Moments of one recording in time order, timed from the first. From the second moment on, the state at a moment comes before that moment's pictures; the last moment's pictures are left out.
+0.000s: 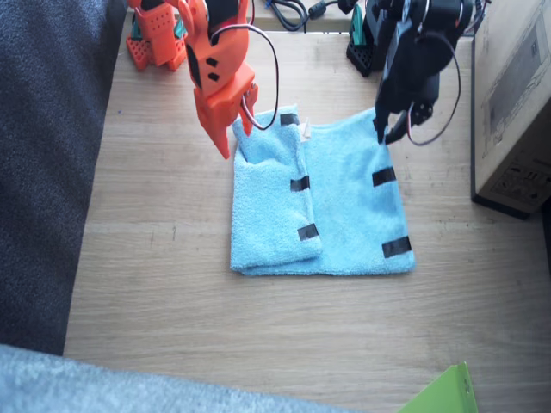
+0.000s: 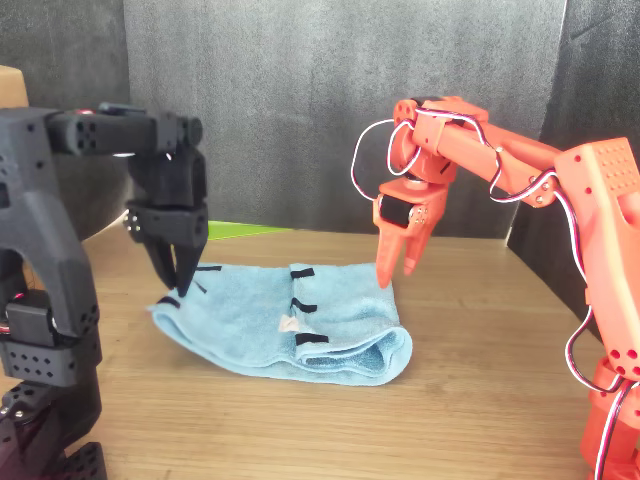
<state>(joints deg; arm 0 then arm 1) 69.9 85.9 91.8 95.7 97.7 124.5 52.4 37.2 111.0 76.7</state>
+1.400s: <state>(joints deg) 34.1 41.2 20.6 117.5 100.5 122.3 52.4 38.3 111.0 77.4</state>
